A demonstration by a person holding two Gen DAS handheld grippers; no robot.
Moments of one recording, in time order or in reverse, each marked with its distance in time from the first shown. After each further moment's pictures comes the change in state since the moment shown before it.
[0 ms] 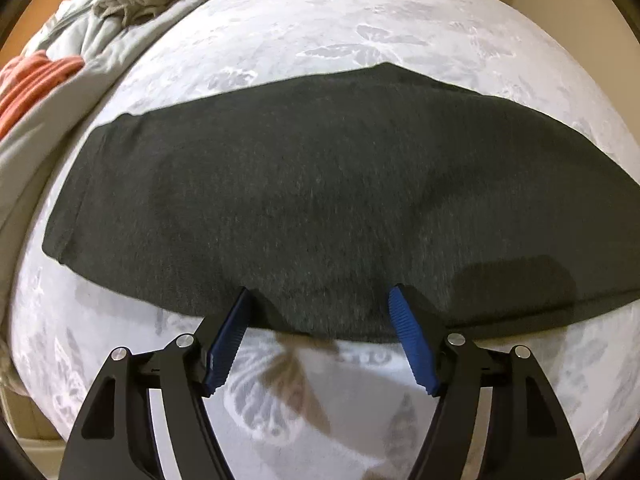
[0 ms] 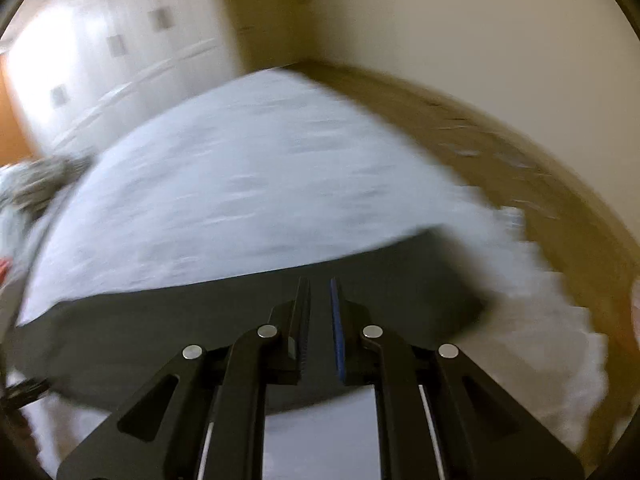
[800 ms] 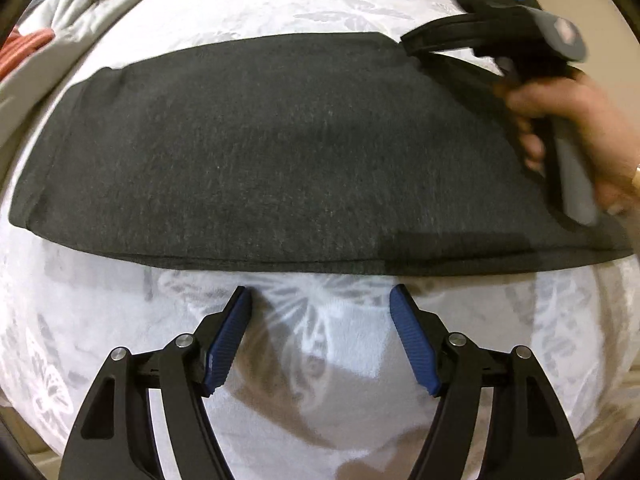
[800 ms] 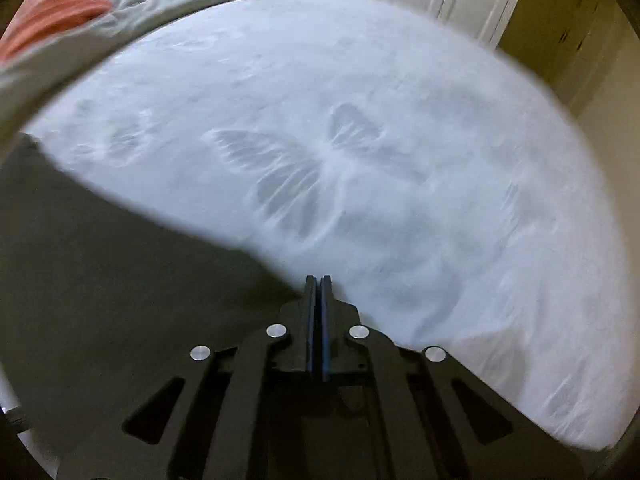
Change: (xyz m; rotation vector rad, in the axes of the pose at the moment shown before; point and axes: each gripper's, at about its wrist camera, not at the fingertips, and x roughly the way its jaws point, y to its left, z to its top) left arm 0.000 0.026 -0.024 0.025 0.079 -0.167; right arm 0.227 0.439 -0.024 -0.693 0.201 0.053
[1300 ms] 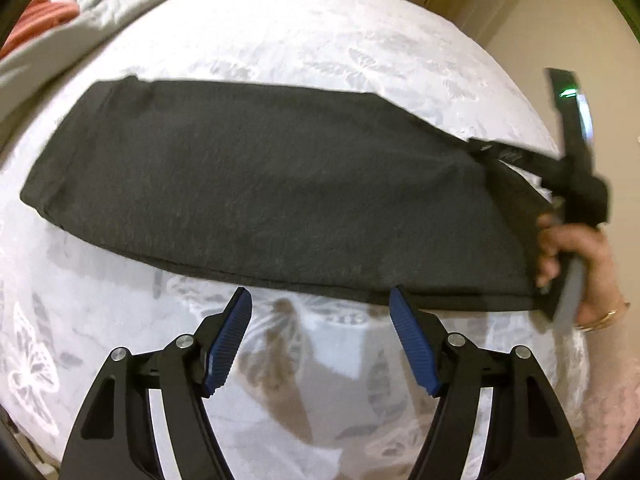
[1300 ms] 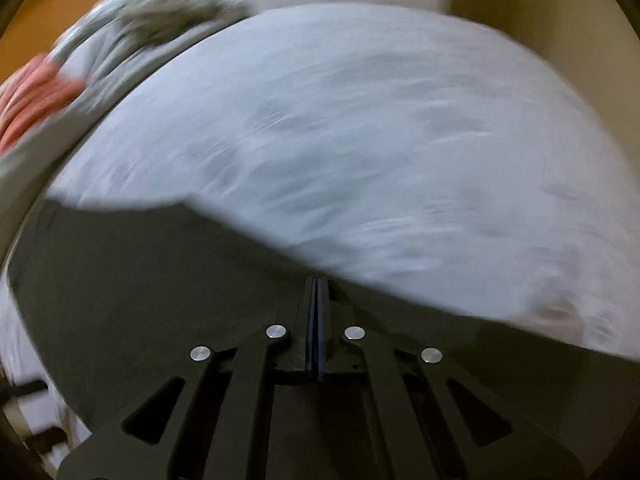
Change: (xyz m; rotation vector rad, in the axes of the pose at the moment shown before) left arm -0.049 -0.001 -0.003 -0.113 -0.139 -0.105; right arm -0.068 -0.101 -0.072 0.317 -0.059 0.145
